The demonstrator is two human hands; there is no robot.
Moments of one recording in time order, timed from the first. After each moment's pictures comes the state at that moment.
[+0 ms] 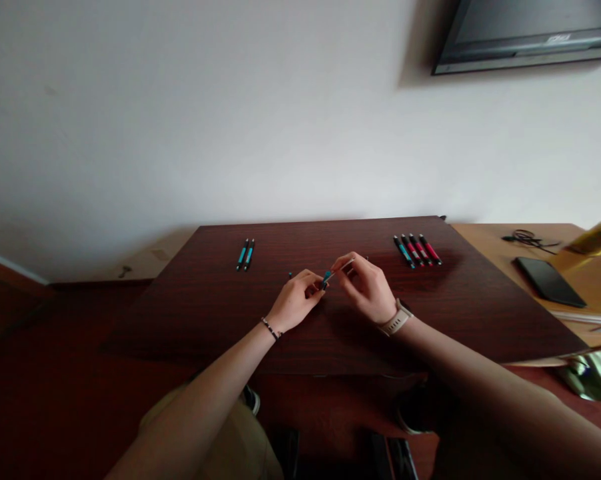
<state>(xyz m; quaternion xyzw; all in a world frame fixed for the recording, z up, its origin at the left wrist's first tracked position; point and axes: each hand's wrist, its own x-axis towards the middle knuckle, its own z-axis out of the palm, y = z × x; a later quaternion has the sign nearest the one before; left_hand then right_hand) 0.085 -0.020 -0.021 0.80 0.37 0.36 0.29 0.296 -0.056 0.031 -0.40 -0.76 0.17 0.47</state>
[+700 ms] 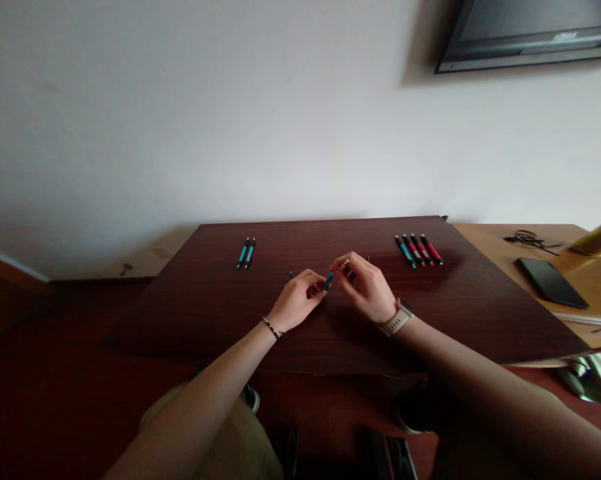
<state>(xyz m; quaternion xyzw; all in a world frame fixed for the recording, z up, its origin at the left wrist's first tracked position) 0.086 -0.022 -0.020 0.81 0.37 0.36 0.29 0.295 -0.054 0.027 -0.39 -0.78 0.17 0.46</state>
